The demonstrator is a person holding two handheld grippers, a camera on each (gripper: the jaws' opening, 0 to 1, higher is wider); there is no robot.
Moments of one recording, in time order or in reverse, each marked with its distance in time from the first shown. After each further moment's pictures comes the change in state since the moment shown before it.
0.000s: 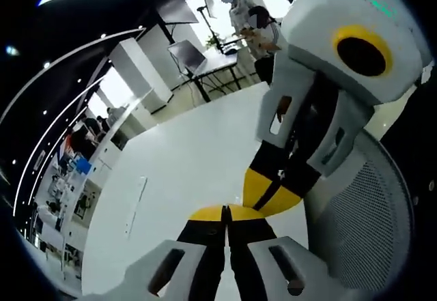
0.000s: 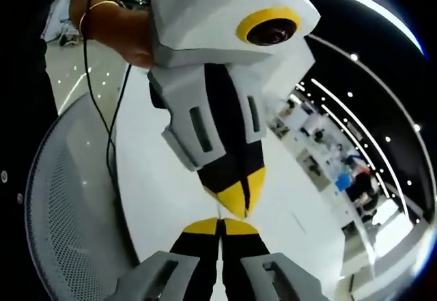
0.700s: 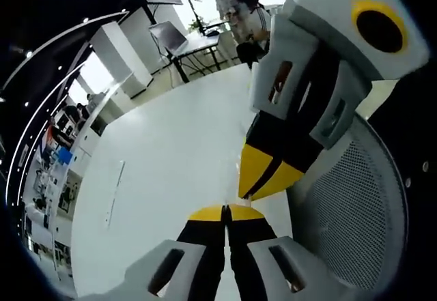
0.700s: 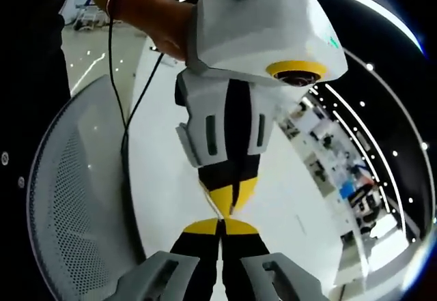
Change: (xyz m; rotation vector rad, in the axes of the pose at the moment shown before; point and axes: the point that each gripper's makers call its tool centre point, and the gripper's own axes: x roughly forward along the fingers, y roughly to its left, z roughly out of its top) left arm 0.011 -0.066 -0.041 -0.081 0.143 -0.288; right arm 0.002 0.024 -0.009 -0.121 0.069 0.023
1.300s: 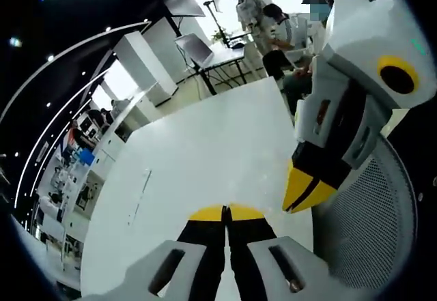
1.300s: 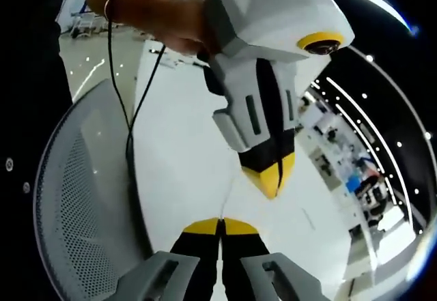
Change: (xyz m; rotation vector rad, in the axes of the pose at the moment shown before) left arm -0.015 0.038 0.016 -0.034 -0.058 0.164; right arm -0.001 0.006 -0.003 0.052 0.002 0.036
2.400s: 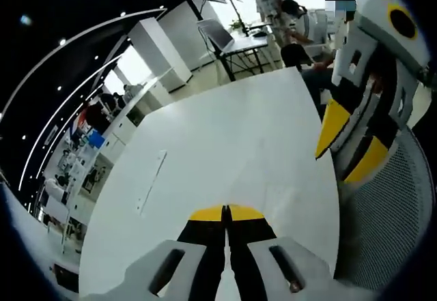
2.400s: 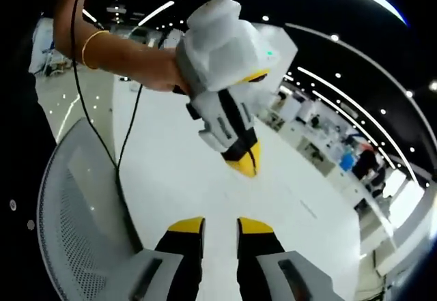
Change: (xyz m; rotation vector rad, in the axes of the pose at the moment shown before) left arm 0.015 0.059 -0.031 -0.068 0.050 0.086; right arm -0.009 -0.026 0.003 0.220 -0.084 -0.075
